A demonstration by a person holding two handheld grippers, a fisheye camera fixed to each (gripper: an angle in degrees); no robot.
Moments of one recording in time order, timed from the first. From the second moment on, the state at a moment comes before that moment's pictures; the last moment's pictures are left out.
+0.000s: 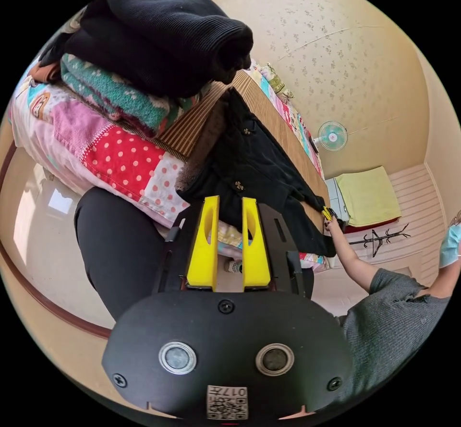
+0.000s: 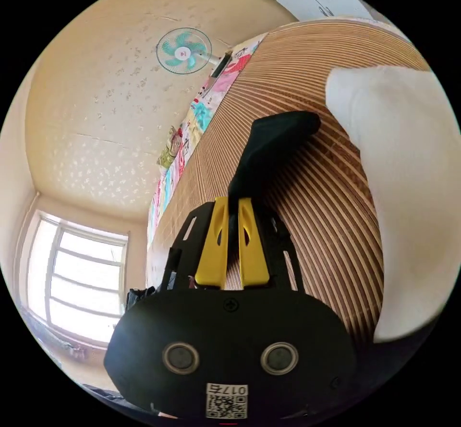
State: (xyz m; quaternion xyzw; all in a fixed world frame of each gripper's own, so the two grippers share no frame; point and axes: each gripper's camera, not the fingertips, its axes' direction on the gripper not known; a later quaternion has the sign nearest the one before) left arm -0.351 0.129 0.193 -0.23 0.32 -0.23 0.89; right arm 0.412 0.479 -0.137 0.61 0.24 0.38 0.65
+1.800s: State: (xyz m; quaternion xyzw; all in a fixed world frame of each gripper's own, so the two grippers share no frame) left arm -0.376 -0.001 0.263 -0.15 0.66 -0.39 0.63; right arm 0.251 0.547 0.060 0.48 0.34 0.42 0.69
